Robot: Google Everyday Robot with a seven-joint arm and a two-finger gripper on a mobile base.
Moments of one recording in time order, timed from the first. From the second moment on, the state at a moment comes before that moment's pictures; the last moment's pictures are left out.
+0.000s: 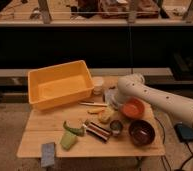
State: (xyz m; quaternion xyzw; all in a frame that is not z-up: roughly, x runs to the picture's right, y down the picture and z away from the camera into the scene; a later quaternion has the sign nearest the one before) arm 0.087 0.118 0.827 -0.33 -0.05 0.34 0.88
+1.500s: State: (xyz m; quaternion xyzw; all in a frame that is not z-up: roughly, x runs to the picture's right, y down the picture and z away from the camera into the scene) arm 0.024 0.116 0.753 -0.26 -0.08 0.22 0.94
